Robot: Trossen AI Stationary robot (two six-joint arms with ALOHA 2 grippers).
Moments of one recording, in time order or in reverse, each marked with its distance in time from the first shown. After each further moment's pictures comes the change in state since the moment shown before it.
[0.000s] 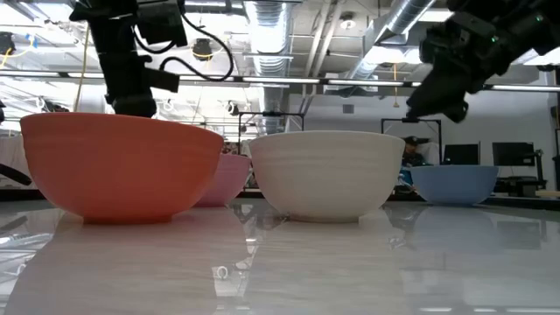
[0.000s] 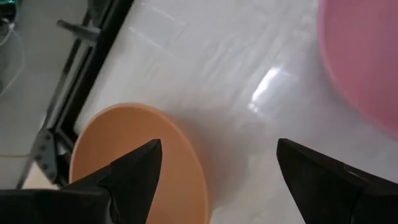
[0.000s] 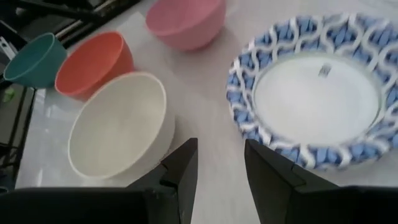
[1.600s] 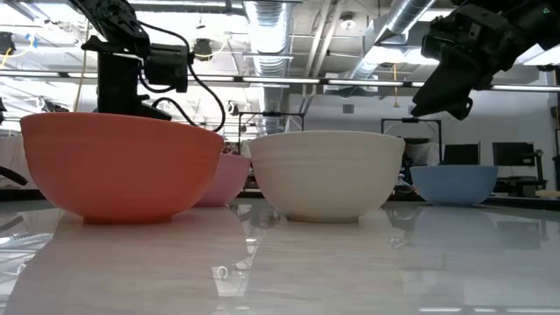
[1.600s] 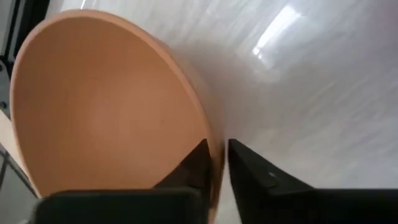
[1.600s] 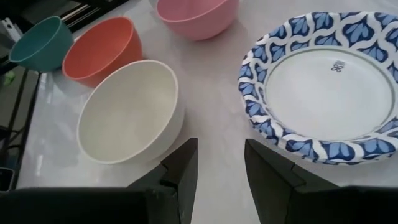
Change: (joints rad) left arm 0.120 0.149 -0.066 -0.030 0.075 -0.079; right arm 0.068 0.003 0.021 -0.049 0.028 -0.002
